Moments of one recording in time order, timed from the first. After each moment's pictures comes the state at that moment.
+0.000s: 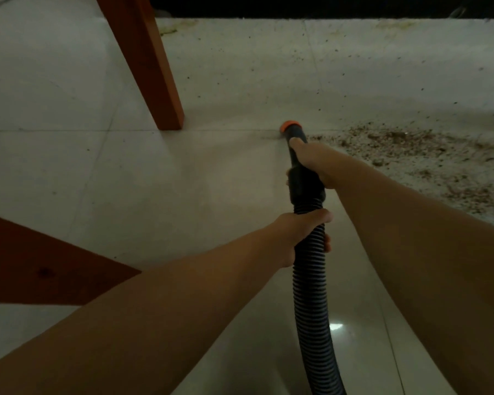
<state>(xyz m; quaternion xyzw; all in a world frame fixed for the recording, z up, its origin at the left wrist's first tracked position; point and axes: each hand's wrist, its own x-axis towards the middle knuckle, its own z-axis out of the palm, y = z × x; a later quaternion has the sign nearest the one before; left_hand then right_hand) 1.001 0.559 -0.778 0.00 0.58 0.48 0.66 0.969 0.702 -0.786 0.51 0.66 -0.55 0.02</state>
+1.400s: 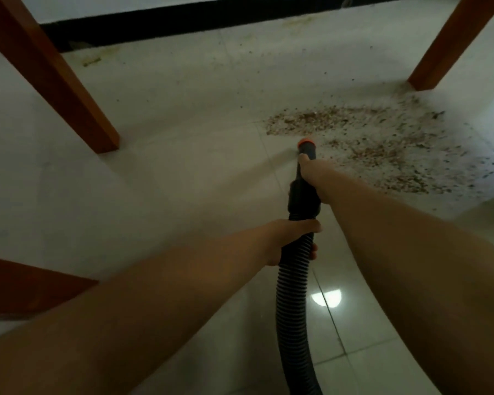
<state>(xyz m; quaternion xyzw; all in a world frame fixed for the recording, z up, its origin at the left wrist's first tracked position) 1.116 0.581 -0.759 0.10 0.61 0.31 0.72 1.141 0.708 -0.754 0.66 0.56 -0.50 -0.04</state>
